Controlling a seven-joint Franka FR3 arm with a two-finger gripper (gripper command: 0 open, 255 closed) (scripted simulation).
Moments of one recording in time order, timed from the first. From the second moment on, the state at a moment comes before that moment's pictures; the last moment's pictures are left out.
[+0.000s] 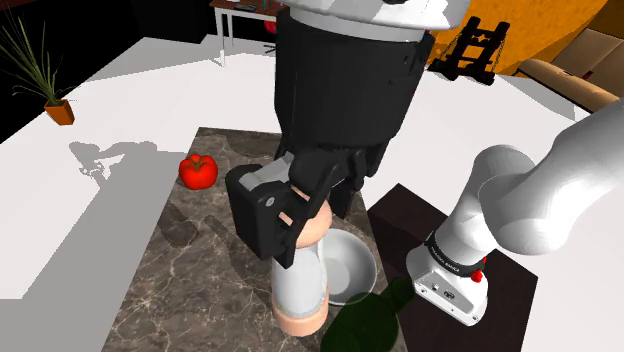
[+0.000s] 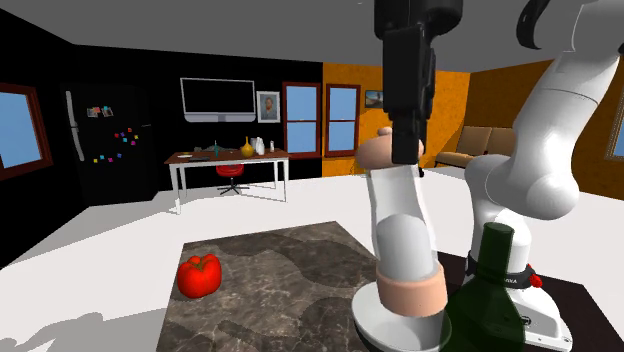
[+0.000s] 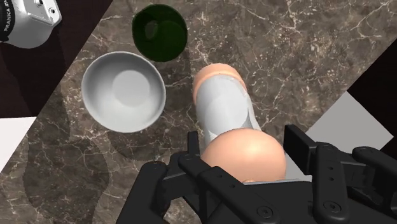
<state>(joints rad) 0.47 -0.38 0.58 -1.95 0.26 1.61 0.99</state>
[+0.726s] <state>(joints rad) 0.49 -0.40 0.60 -2.10 0.28 1.75 0.98</state>
